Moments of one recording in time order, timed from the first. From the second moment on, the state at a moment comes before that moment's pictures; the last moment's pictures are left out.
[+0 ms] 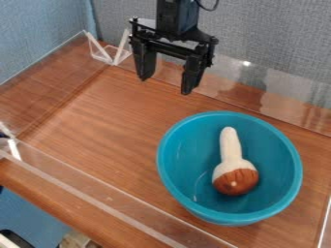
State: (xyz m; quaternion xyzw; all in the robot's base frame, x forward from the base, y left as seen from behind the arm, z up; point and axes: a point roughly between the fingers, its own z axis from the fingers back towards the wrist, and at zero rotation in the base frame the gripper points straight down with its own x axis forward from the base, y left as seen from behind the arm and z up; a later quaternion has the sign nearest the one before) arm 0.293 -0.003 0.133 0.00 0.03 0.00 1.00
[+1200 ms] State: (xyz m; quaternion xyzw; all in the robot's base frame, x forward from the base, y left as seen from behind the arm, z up) arm 0.248 -0.134 0.063 0.01 0.04 -0.17 0.98
